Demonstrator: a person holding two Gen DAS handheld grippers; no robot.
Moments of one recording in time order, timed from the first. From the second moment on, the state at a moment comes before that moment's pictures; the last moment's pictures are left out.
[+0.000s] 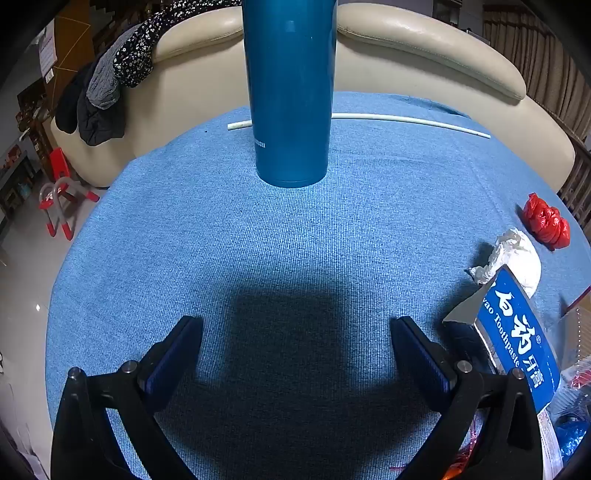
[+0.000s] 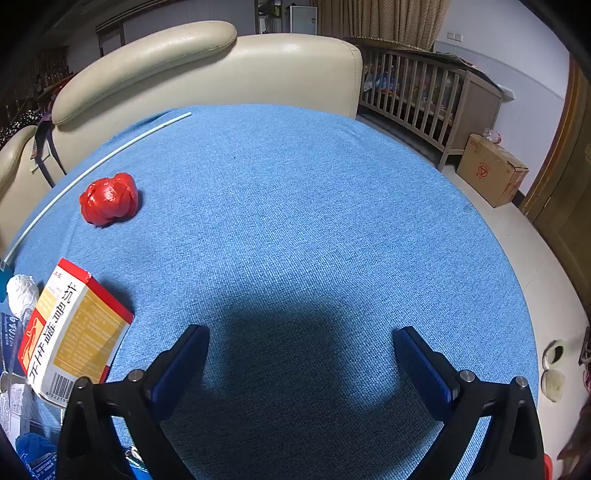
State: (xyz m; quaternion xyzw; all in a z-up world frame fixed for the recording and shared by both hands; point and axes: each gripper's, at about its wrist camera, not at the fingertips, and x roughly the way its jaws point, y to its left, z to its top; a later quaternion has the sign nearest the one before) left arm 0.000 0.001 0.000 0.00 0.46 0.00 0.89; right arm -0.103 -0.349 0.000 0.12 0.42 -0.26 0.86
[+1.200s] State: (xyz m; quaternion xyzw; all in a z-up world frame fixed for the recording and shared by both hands) left arm -0.159 -0.005 0.076 0.01 0.39 -0.11 0.92; right arm -0.264 -0.262 0.098 0.12 0.31 -0.19 0.93
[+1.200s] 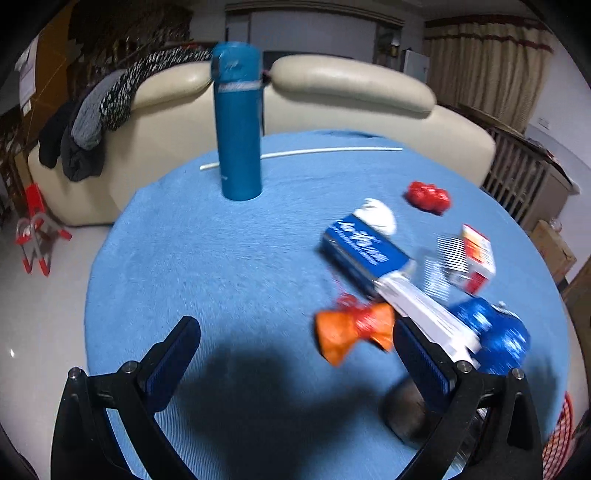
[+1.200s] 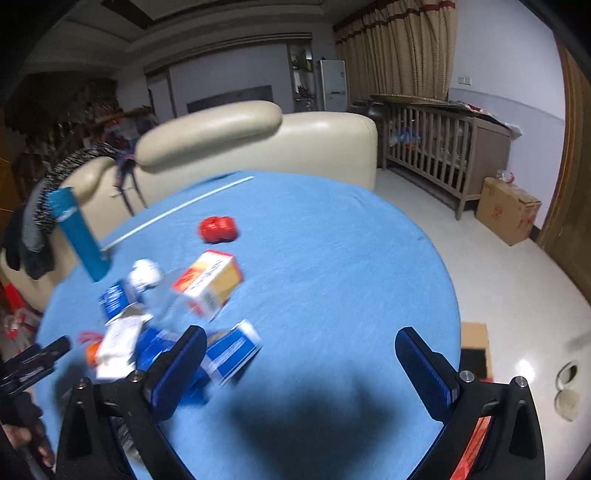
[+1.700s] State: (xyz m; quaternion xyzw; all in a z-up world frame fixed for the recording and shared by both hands) left arm -0.241 -0.019 0.113 0.04 0.34 -0.13 0.93; right arm -0.324 -0.197 0.070 0.08 0.38 -0.20 0.90
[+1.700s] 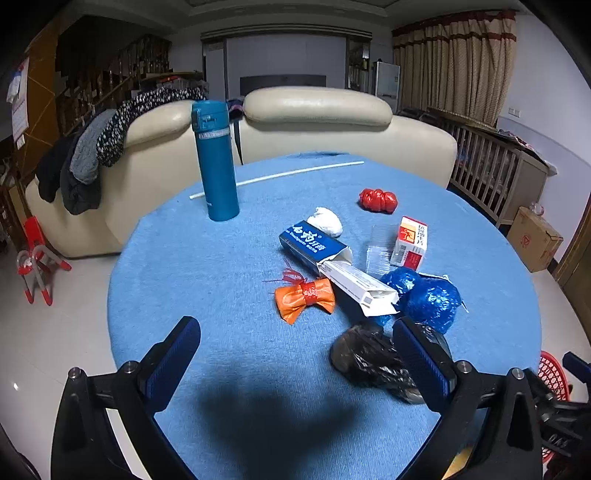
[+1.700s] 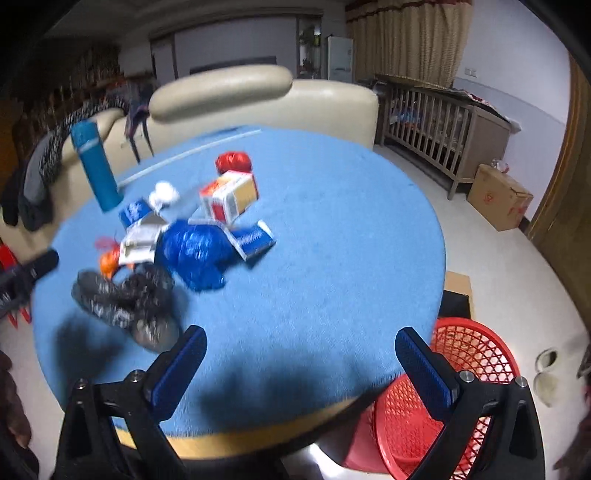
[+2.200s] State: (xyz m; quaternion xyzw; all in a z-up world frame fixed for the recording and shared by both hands) left arm -0.253 -0.021 0.113 0.05 0.33 -0.14 0.93; right arm -0.329 -0.181 0.078 0.10 0.36 -0.17 0.91
